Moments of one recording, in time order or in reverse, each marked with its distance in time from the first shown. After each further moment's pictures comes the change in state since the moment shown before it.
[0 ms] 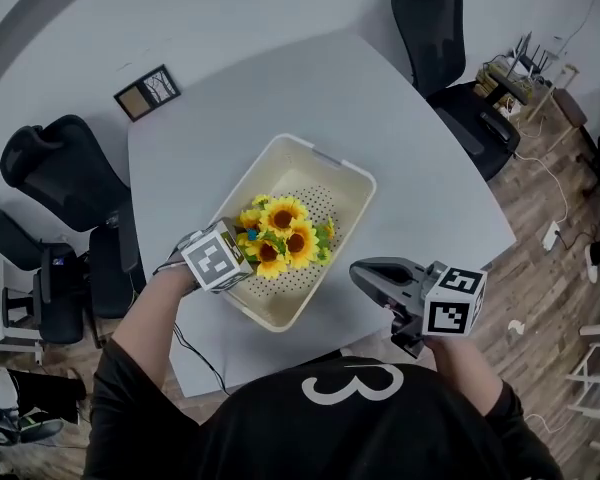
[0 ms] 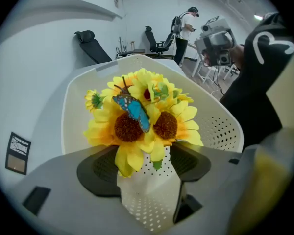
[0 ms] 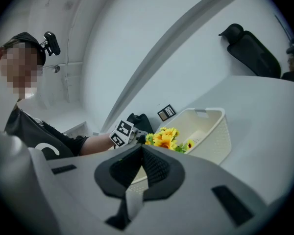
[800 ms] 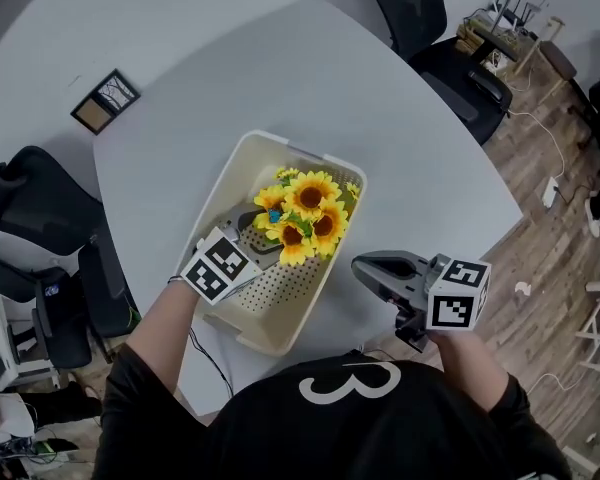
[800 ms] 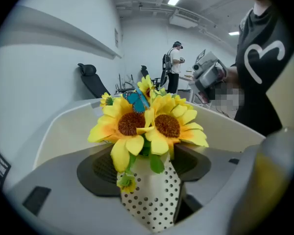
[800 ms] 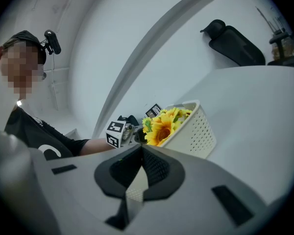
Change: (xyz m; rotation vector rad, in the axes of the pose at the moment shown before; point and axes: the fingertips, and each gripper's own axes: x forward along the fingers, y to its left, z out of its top) left arm 0.035 0.027 0.098 0.076 -0.469 -0.003; right arm 0.005 -0.061 -0.008 0.110 -0.022 -0.087
